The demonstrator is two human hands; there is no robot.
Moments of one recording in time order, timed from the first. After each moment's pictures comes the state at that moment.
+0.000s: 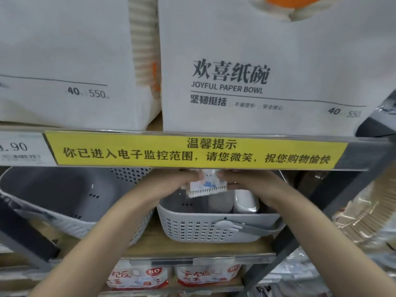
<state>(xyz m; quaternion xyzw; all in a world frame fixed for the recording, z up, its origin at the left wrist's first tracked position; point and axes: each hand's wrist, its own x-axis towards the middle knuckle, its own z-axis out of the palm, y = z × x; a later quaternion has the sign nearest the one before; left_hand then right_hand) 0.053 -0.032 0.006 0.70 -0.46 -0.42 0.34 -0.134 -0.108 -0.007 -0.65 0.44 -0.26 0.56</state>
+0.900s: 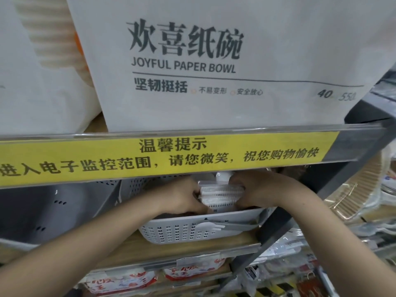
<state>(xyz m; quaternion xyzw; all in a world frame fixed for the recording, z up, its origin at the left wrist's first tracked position) 0.013 -0.083 -0.046 0.60 -0.71 -0.38 0.05 -0.170 -0.108 0.009 -0.82 0.50 0.16 0.22</state>
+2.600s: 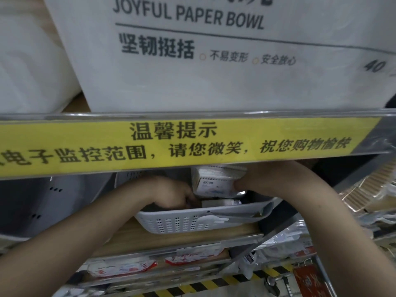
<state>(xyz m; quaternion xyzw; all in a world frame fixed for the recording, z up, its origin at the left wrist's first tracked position) 0.026 -0.094 -0.059 0.51 -0.73 -0.43 -0.17 -0.156 -0.092 0.037 -0.73 0.61 0.14 0.27</state>
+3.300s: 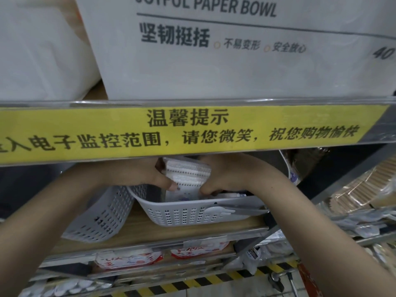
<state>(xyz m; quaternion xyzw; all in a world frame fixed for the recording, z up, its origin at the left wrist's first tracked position) 0.078 -0.068 -0.017 0.55 -0.68 -0.45 0.17 -0.108 -0.099 0.006 -0.84 0.45 0.13 0.29</state>
